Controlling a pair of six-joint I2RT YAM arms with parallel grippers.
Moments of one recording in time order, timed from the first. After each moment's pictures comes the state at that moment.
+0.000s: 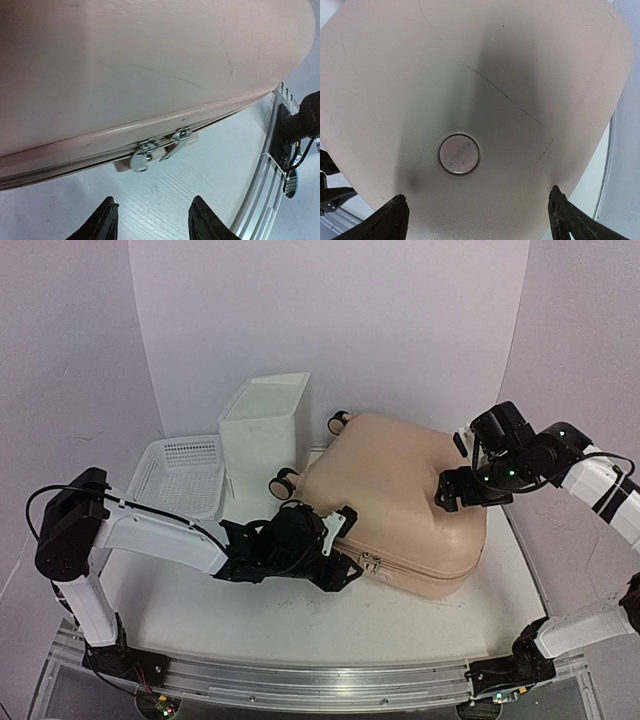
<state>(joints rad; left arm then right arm) -1.17 1.77 1.07 0.12 0.00 -0.45 0.60 1.23 1.29 -1.04 0.16 0.34</state>
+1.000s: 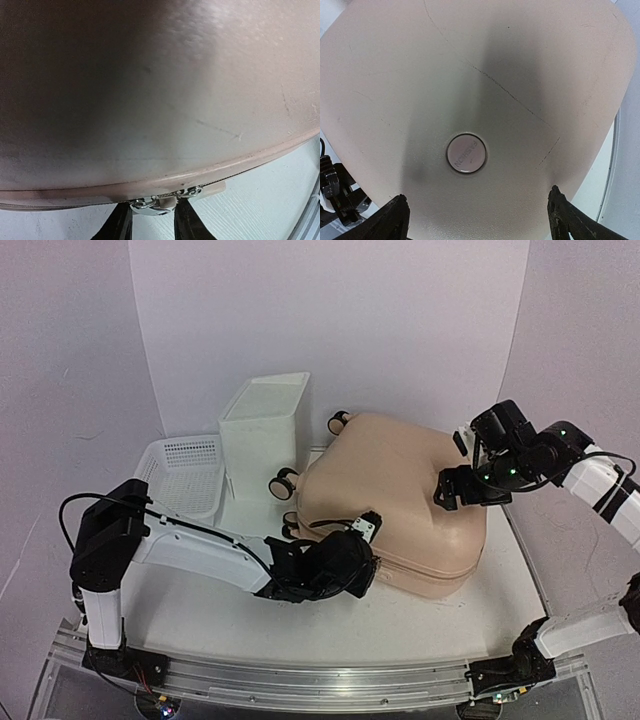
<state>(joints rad) -1.30 1.97 1.30 0.04 -0.43 -0.44 0.60 1.23 1.29 -1.04 0.14 0.35</state>
